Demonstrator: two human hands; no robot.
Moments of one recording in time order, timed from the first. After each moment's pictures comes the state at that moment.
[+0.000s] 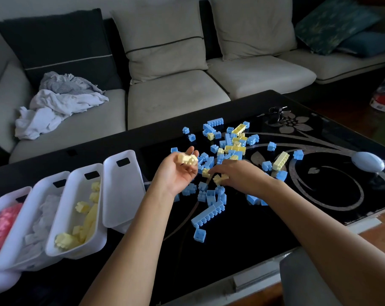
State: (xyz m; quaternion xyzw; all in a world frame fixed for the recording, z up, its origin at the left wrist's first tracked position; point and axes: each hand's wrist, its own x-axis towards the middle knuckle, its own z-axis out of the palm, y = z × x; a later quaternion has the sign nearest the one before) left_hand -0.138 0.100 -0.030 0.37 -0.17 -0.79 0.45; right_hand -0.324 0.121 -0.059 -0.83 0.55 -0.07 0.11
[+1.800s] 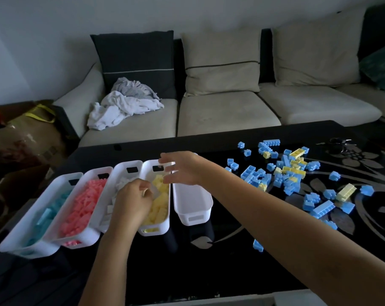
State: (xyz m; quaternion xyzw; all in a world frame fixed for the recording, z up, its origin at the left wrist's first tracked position) left_hand 0.065 0.197 -0.010 0.75 -0.54 -0.13 0.36; right_hand -0.069 0.106 0.025 -0.55 0.42 -0.28 0.67
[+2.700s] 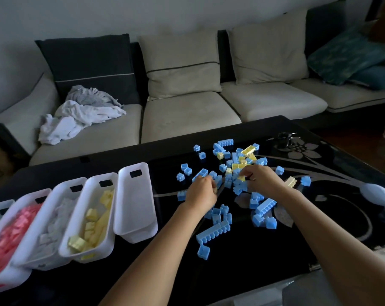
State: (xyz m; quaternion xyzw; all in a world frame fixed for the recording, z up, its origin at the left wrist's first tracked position) left_hand -0.169 0.104 -0.053 0.60 -0.77 -0.16 0.16; right_hand -0.363 0.094 -0.051 -0.70 0.67 -0.17 0.20
